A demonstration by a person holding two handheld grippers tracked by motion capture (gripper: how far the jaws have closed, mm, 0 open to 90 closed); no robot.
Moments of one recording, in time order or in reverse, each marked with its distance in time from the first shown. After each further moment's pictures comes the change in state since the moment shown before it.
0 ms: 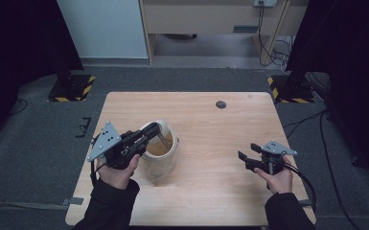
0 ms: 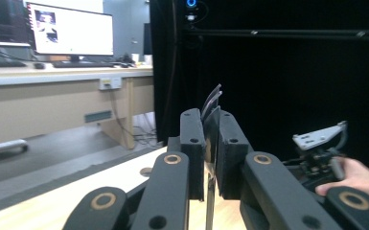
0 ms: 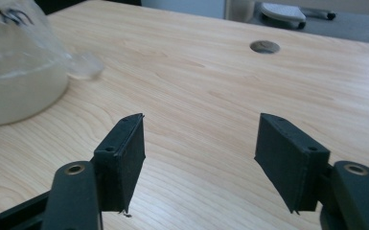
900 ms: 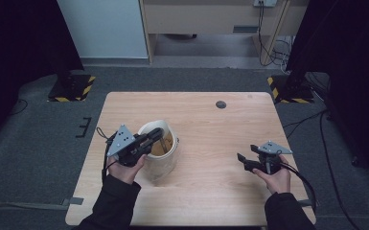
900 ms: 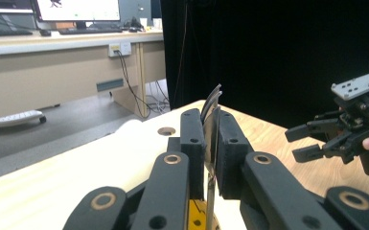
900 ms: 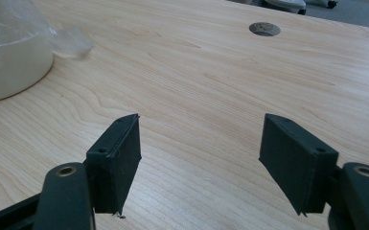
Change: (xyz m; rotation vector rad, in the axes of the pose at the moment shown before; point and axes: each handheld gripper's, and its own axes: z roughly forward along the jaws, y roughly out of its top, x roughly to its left) left arm 0.020 -0.054 0.027 0.139 0.021 0.023; right arm -0.002 -0.007 0.010 0.059 -0.011 -0.030
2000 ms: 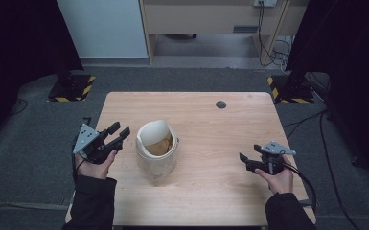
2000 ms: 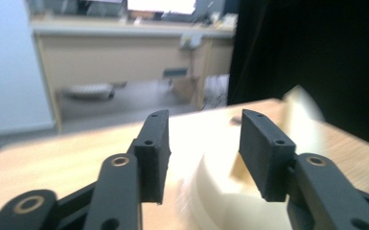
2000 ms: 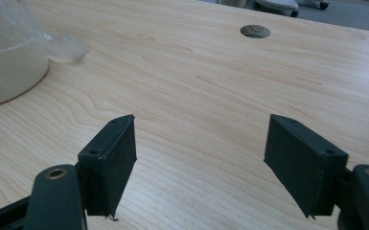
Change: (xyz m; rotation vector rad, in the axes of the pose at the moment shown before) left arm 0.068 -0.023 -0.056 0.031 0.284 -0.134; right arm -0.003 0.000 -0.007 -0.012 -0.019 0.020
